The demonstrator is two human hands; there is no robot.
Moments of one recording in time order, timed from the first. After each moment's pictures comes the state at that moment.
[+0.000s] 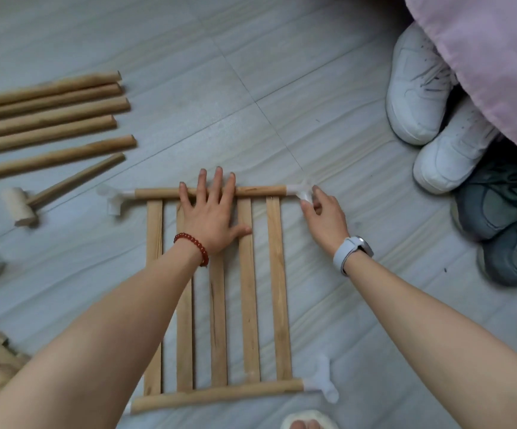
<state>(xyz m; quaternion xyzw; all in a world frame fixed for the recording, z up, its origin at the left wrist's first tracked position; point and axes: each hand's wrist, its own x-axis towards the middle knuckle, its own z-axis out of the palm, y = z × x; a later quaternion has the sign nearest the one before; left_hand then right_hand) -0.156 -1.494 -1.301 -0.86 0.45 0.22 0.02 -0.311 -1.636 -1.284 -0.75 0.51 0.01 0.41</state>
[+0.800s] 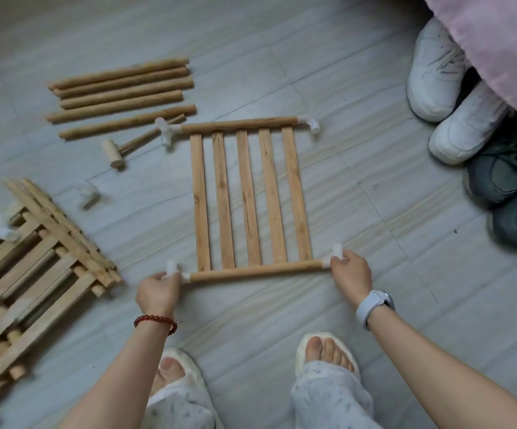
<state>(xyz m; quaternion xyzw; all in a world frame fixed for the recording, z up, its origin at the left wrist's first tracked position) -0.255 -1.250 -1.253 -0.90 -0.19 0.29 -0.25 -0.445 -1.490 -1.253 -0.66 0.63 0.09 0.39</state>
